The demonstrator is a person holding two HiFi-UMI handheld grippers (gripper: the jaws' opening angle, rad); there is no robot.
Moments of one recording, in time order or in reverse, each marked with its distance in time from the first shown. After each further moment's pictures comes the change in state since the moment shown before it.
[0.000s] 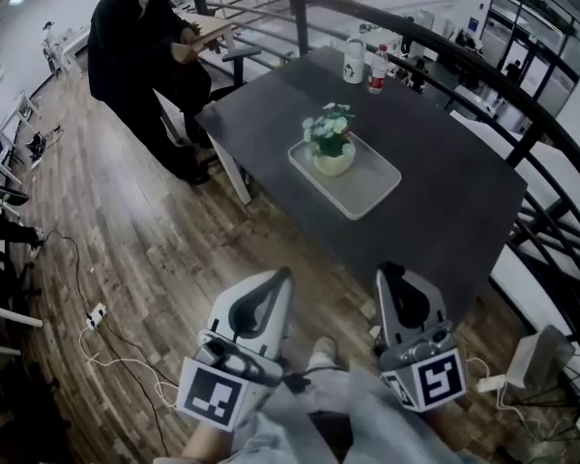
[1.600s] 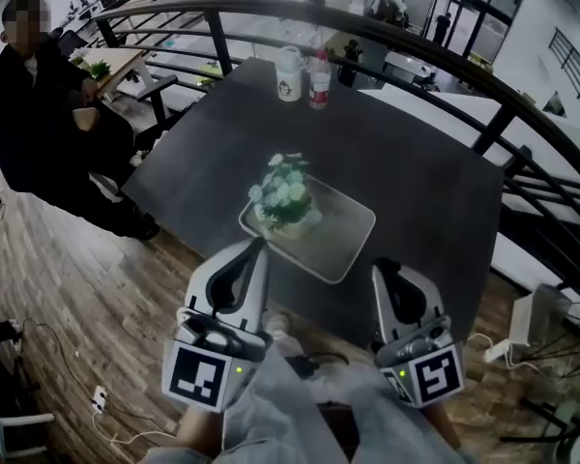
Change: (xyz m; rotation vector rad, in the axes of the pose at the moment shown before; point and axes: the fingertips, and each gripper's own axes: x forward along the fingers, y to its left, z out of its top) left arm 0.232 0.135 -0.025 0.039 -0.031 -0.223; right arm 0.148 -0.137 -0.038 -0.042 0.054 -0.273
